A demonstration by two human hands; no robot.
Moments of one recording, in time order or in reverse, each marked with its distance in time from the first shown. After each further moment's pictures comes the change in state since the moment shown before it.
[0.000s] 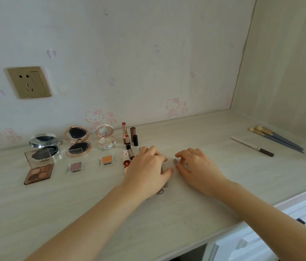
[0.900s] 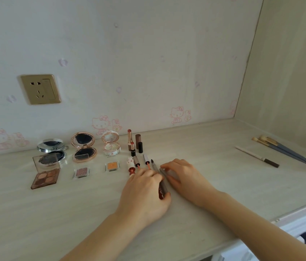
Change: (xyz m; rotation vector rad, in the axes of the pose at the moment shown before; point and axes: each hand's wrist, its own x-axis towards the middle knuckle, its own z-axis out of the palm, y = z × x) left_hand -0.038 -0.003 -0.006 0.003 0.034 -0.031; right_hand 0.012 -0.027 0.013 0.156 -0.063 -0.168
